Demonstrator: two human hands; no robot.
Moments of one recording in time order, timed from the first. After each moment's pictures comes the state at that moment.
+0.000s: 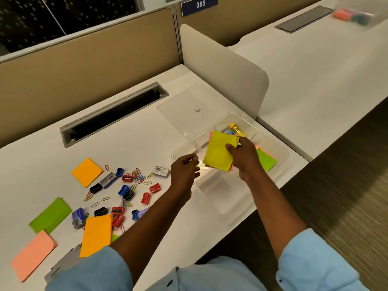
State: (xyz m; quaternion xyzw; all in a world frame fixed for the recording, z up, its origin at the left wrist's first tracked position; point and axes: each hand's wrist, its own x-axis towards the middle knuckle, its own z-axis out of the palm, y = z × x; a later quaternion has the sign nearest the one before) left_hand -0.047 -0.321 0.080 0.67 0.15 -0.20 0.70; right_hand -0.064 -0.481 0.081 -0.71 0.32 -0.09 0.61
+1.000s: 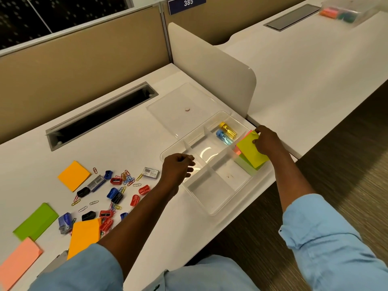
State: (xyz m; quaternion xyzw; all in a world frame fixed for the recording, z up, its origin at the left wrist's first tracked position) left_hand -0.034 -0.328 0.076 0.76 0.07 -0.23 0.60; right_hand -0.058 -0.608 0.053 -0.92 0.29 0.00 0.28
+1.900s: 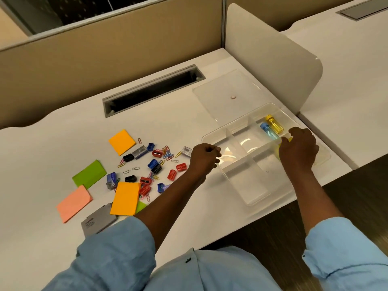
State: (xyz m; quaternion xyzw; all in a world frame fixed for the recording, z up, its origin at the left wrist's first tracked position) left_hand -0.045 -0.287 0.075 0.75 0.11 -0.20 0.62; right_hand -0.066 -0.528 0.039 -0.92 0.30 -0.18 0.18
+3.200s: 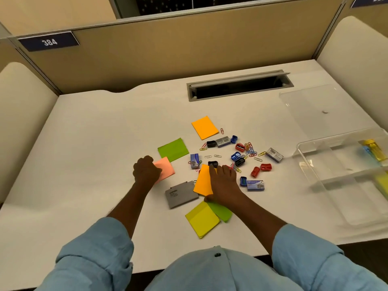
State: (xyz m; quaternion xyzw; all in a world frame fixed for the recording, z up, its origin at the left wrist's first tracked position) left_hand -0.073 0.134 0.016 0.92 0.31 -0.07 0.23; right_hand -0.087 -0.112 0.011 -0.96 -0.17 0.21 0.03
